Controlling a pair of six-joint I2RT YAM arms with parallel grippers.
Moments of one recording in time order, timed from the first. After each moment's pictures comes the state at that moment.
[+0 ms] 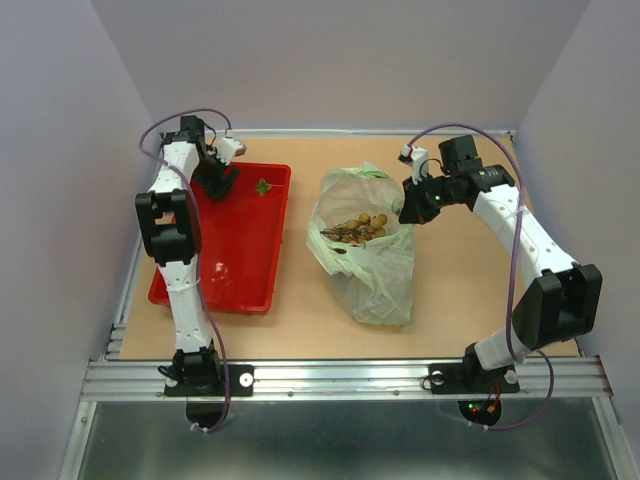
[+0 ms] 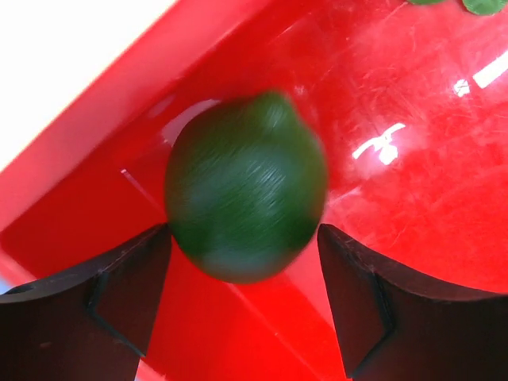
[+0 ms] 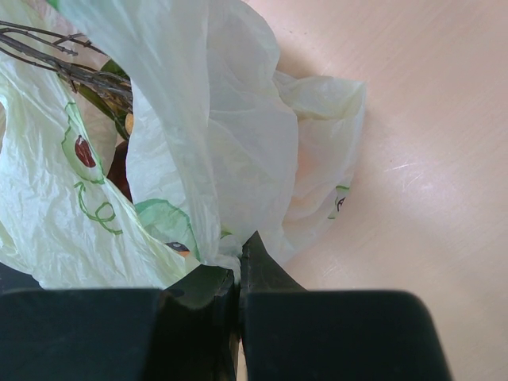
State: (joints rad) left arm 0.08 2.31 2.07 -0.95 0.20 0.78; right arm 0.23 1.52 1.40 -0.85 -0.57 -0.28
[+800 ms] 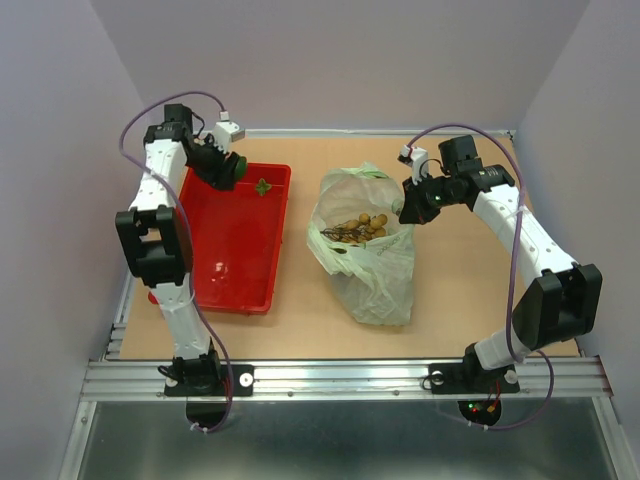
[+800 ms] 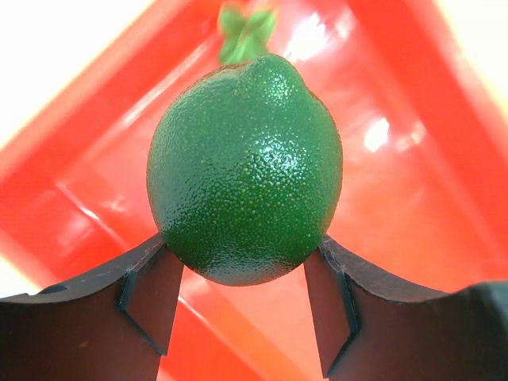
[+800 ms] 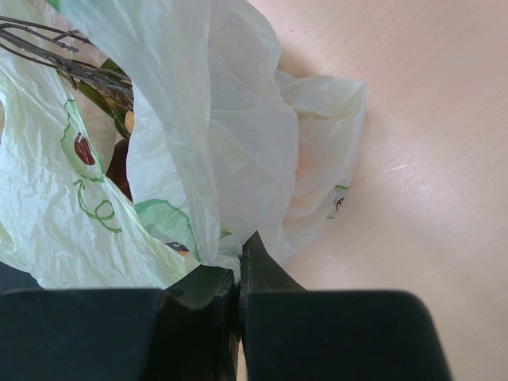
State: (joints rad) left arm 0.08 2.05 1.92 -1.00 0.51 0.74; right arm 0.23 1.52 1.40 -0.86 -0.57 -0.30
